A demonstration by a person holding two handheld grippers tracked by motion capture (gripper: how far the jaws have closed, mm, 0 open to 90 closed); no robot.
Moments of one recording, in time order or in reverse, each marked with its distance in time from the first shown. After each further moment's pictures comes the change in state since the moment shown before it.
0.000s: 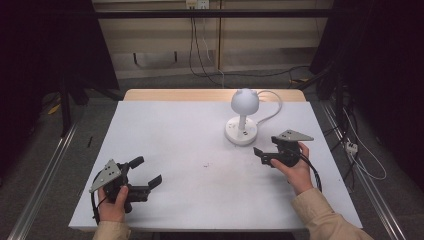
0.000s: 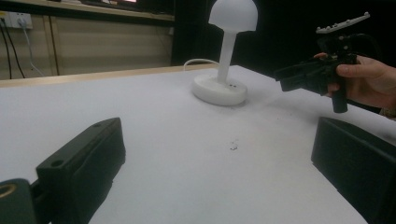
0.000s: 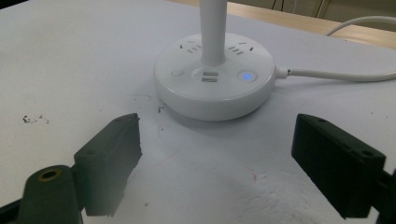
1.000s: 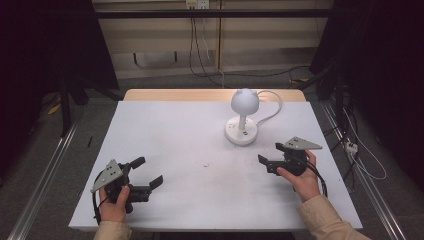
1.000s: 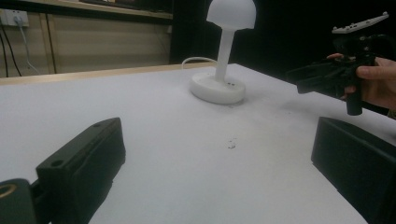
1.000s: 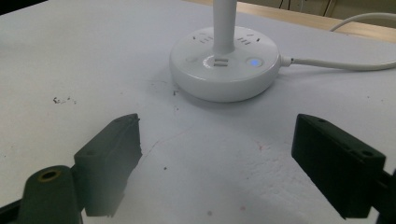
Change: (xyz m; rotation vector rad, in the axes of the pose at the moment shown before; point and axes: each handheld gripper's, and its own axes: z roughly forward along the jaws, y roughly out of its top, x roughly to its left) left arm -0.002 -0.001 0.002 0.006 -0.005 -0.002; right arm 0.005 -0.013 -0.025 -0.012 0.027 -0.009
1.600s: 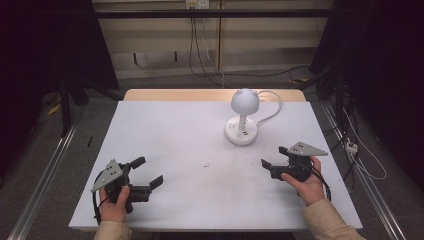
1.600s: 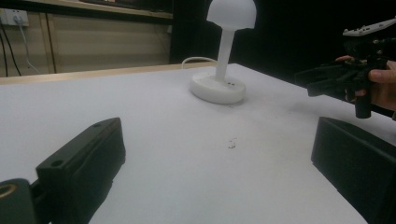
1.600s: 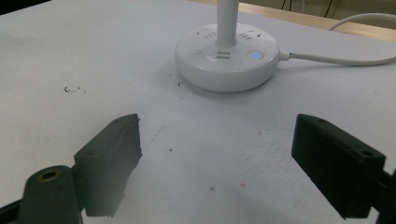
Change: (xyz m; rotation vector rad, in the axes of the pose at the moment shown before) left arm 0.000 0.000 0.000 0.000 0.000 0.000; right arm 0.001 -0.010 -0.015 -0.013 0.007 -0.011
